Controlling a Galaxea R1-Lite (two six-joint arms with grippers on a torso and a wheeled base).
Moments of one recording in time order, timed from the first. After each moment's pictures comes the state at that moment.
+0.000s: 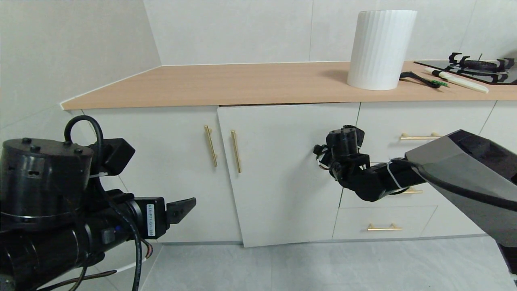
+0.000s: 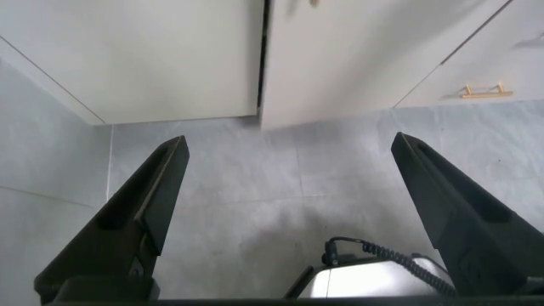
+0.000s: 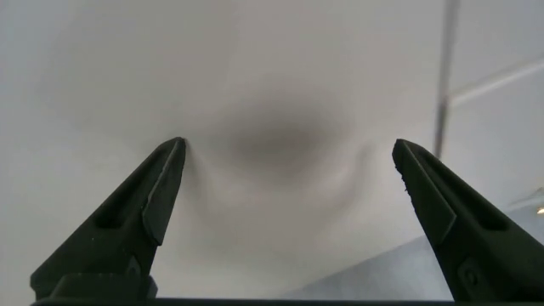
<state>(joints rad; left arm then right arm) -0.54 1.33 -0.71 -0.06 0.34 -0.33 0.46 2.35 -1.50 -0.56 -0.53 0.65</state>
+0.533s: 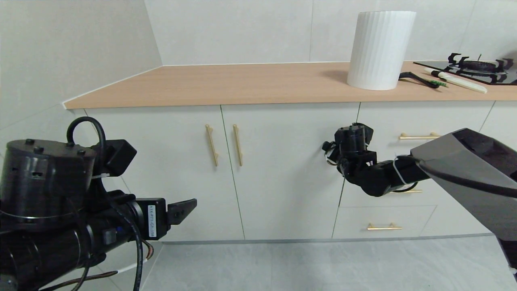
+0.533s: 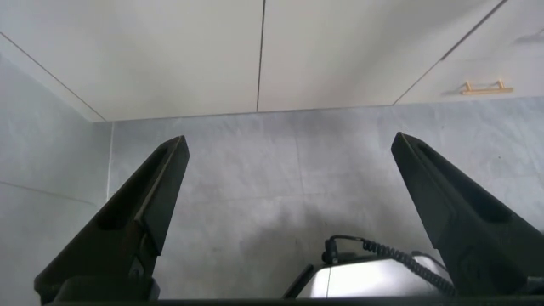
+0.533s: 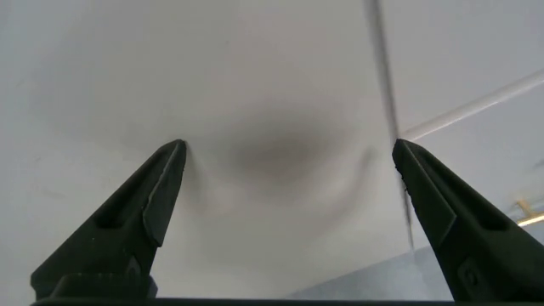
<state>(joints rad) -0.54 1.33 -0.71 -0.06 0.34 -0.33 0.40 2.35 -1.51 -0.56 -0.54 0.64</state>
